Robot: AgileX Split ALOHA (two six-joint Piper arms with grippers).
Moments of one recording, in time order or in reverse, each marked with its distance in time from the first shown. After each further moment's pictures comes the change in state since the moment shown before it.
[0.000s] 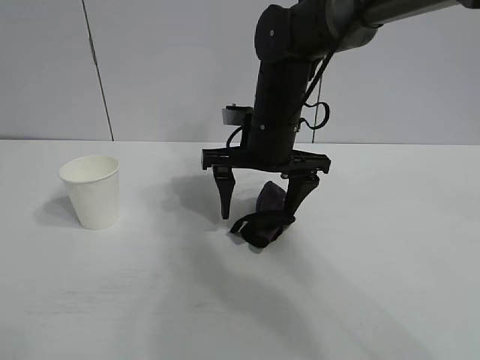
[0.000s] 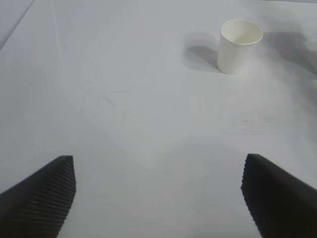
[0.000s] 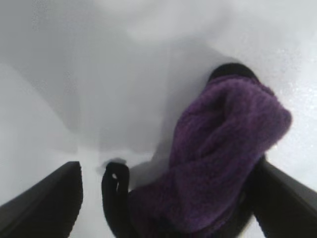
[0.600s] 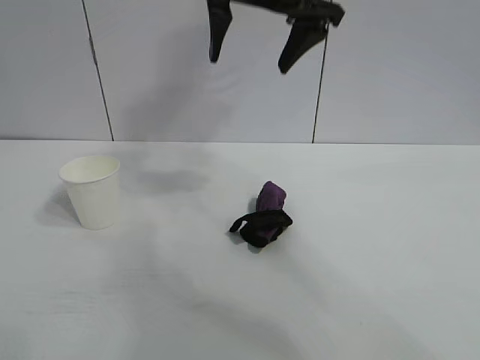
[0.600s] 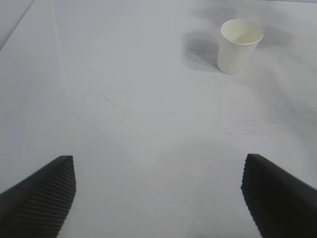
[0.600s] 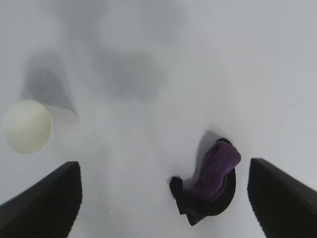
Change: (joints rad) left arm 0.000 0.000 0.000 0.000 0.000 0.000; right arm 0.000 -0.351 -0.182 -0.054 0.050 0.004
